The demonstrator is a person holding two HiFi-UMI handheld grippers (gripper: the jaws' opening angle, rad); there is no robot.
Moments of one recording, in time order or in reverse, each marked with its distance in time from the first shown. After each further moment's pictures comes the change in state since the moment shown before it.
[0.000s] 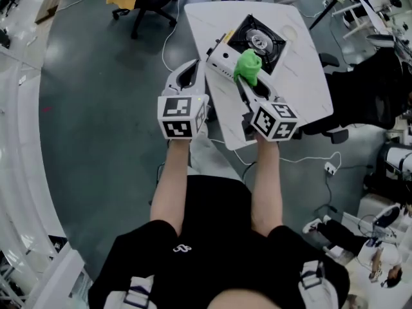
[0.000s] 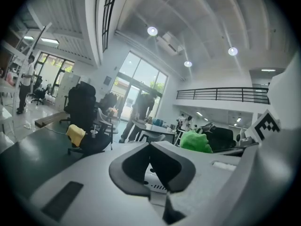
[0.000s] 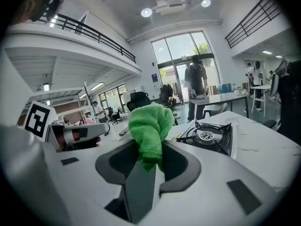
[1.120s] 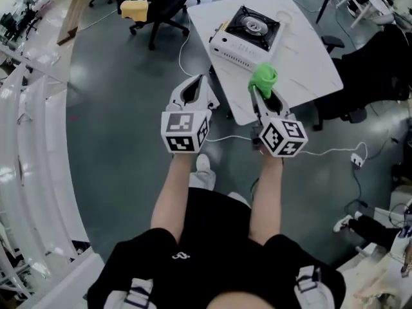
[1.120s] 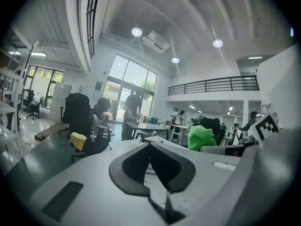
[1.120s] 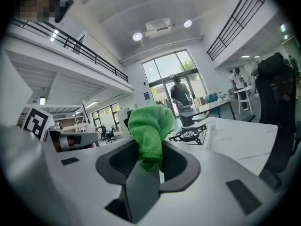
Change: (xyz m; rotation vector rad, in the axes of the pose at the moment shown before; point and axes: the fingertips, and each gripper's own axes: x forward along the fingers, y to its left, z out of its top) left arm -0.139 -0.094 -0.015 0.141 0.010 -0.037; right arm -0.171 0.028 -0.040 0.089 -0.236 -0.074
